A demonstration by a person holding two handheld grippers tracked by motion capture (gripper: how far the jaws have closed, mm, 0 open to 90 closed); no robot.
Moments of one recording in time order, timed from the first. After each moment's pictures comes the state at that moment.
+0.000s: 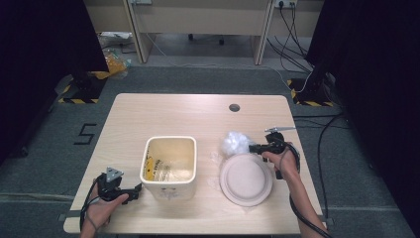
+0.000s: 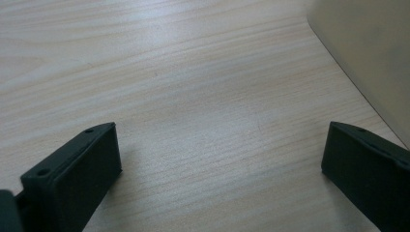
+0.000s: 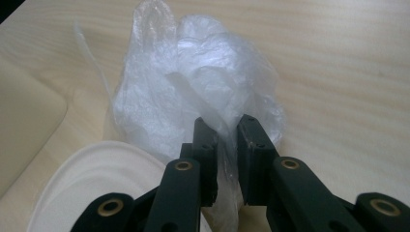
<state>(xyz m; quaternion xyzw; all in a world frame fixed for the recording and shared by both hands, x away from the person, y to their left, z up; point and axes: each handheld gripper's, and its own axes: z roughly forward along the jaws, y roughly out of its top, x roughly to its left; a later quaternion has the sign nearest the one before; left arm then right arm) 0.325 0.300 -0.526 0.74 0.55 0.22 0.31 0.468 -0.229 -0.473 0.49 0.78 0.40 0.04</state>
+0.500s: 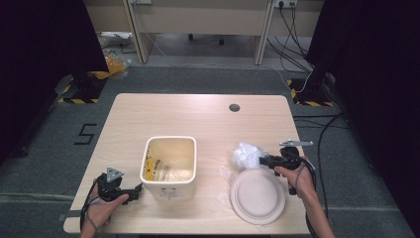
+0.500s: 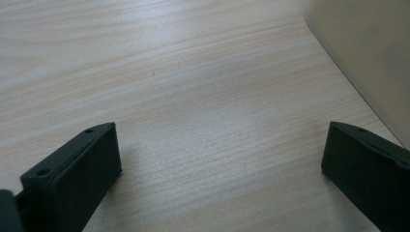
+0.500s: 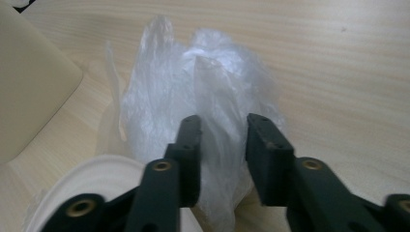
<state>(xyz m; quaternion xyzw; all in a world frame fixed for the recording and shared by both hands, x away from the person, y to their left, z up) 0.324 0.299 -0.525 0.74 0.55 0.22 0.31 0.418 -0.259 -0.470 0.48 0.77 0.41 0.07</state>
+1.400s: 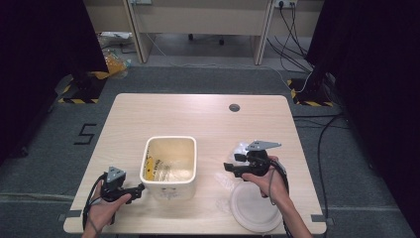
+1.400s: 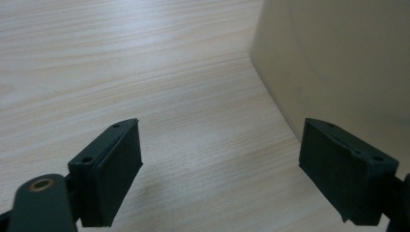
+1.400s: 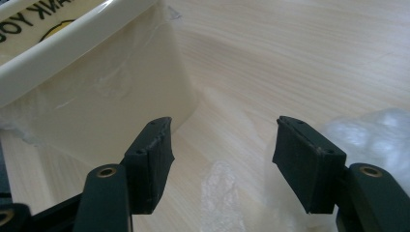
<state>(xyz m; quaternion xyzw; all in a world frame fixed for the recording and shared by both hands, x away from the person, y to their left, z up) 0.316 0.282 -0.504 0.73 0.54 0.21 0.35 0.386 -0.154 -0.434 0.37 0.81 0.45 0.06</state>
